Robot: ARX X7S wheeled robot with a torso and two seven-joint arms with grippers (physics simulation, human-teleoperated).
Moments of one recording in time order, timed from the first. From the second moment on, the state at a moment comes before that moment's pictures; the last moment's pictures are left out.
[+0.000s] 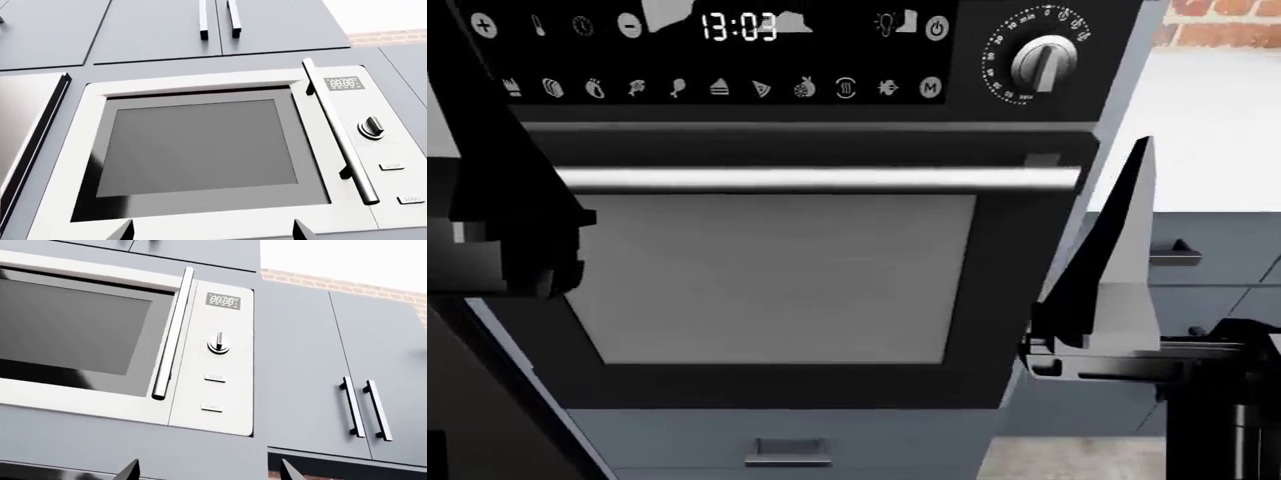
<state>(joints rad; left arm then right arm) -0.59 -1.00 0.35 1.03 -0.61 -0.16 -0.93 0.13 0.00 0.03 -1.05 -0.12 0.25 -0.06</state>
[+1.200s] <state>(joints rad) -0.65 -1.04 0.43 1.01 -0.63 -0.11 -0.98 0.12 0.00 0.04 -1.05 -0.09 0.26 -0.06</state>
